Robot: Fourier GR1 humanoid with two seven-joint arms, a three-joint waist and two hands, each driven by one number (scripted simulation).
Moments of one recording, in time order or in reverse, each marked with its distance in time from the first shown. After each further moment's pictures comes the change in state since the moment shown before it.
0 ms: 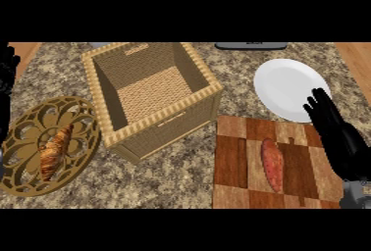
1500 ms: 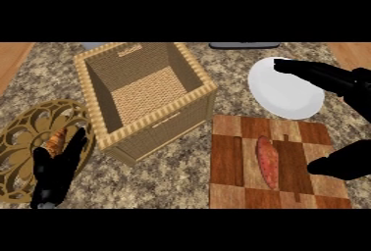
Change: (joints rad) left arm 0.326 -0.223 -0.131 0.207 0.164 -0.147 0.065; right arm -0.461 -0.400 0.133 -0.263 0.321 0.492 0.216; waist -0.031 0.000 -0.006
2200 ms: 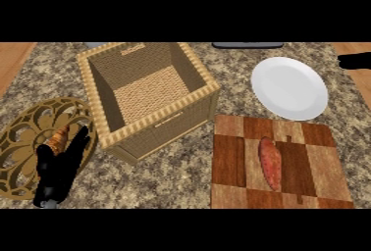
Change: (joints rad) left arm -0.016 -0.015 0.005 0.007 -0.014 -0.019 0.016; right arm -0.141 -0.329 -0.106 0.128 -0.254 0.529 0.049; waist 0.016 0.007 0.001
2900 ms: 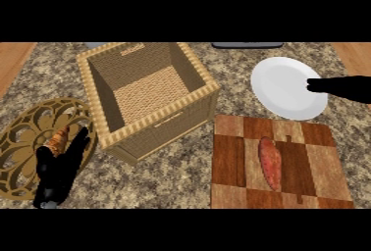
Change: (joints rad) left arm 0.011 -0.019 0.021 0.001 -0.020 -0.020 -0.007; right arm 0.141 0.151 0.001 -0.063 0.107 -0.034 -0.007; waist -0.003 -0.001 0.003
